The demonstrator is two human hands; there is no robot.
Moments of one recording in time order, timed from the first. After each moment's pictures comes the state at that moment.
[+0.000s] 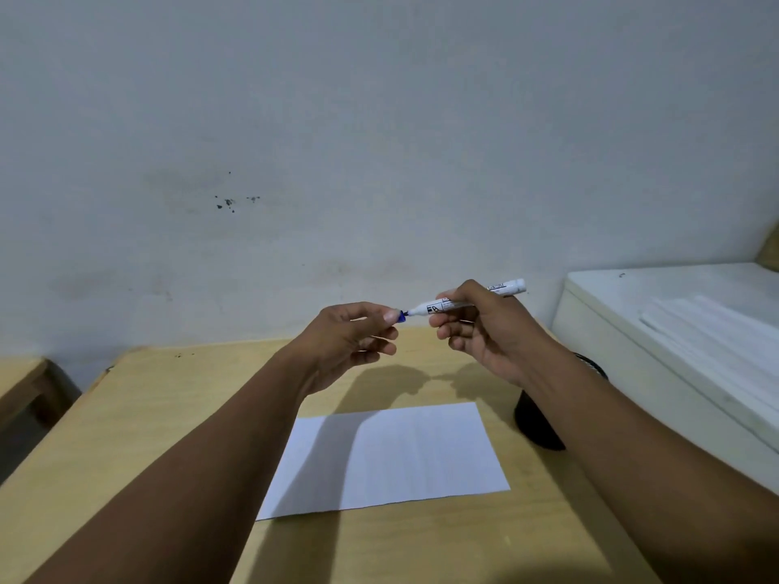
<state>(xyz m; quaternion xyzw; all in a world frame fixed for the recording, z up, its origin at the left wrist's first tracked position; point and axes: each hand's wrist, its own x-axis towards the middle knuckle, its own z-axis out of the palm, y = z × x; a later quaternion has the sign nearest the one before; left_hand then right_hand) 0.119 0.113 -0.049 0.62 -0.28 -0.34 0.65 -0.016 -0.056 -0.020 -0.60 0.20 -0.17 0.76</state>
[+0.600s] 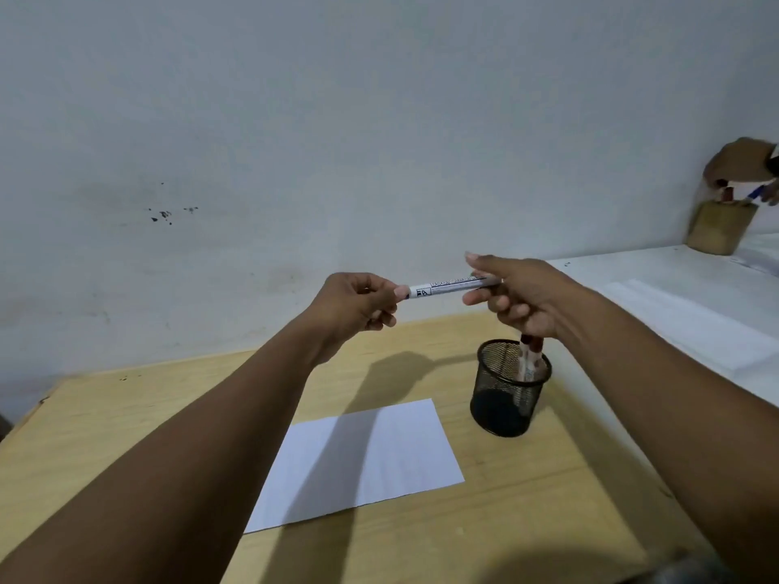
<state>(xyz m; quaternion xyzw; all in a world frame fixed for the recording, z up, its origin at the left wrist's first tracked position) 0.097 0.041 -0.019 0.66 -0.35 -0.25 0.62 -0.069 -0.133 0.021 -0.63 0.31 -0.16 0.69</state>
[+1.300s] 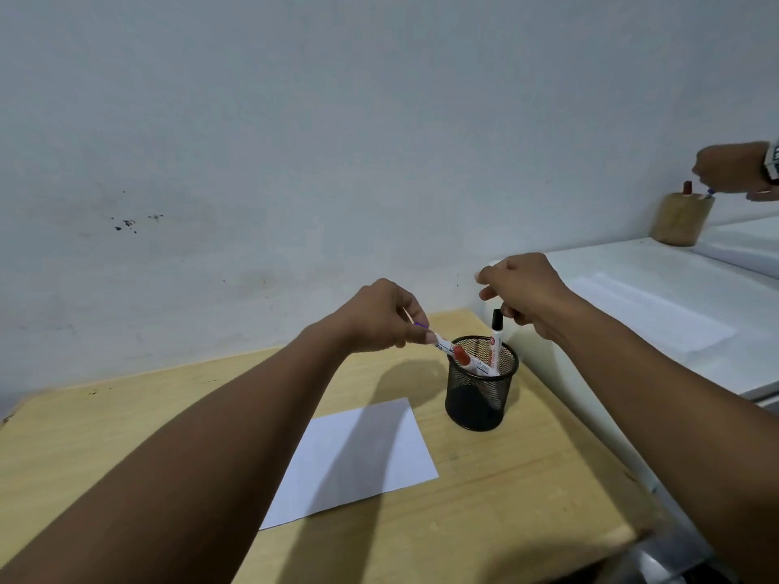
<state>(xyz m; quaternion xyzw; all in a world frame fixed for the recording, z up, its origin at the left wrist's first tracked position) 0.060 -0.005 -0.012 0.77 -0.51 -0.18 0.33 -0.093 -0.165 0.007 -0.74 0.40 -0.27 0.47</state>
